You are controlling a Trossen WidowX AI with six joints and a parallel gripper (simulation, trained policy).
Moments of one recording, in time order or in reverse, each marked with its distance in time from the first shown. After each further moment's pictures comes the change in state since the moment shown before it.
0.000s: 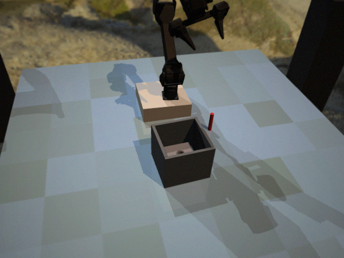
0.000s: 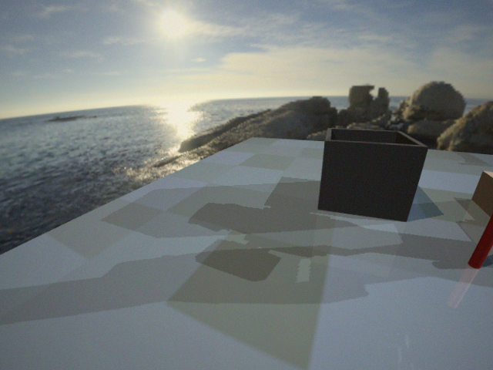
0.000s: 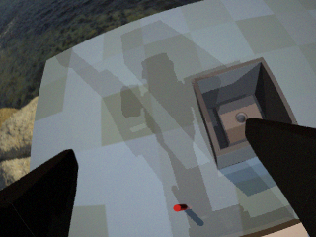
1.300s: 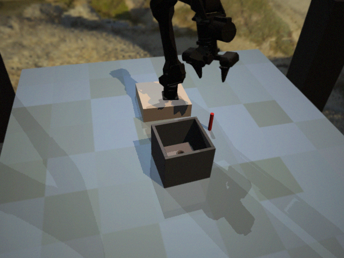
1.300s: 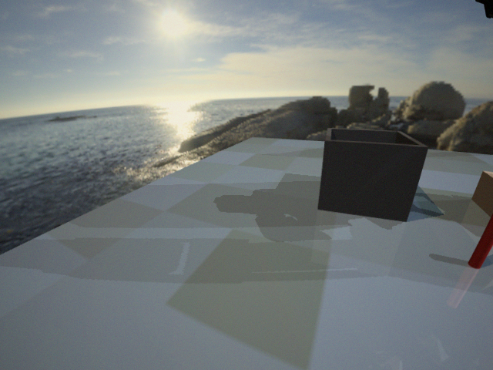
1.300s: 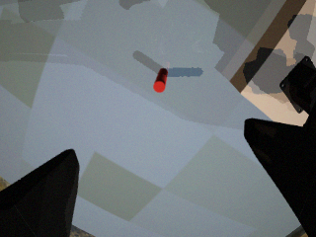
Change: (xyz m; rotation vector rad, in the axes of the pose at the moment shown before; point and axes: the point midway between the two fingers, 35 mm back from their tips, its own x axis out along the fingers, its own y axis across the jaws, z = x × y) arm 0.088 0.001 -0.113 0.824 0.588 -0.405
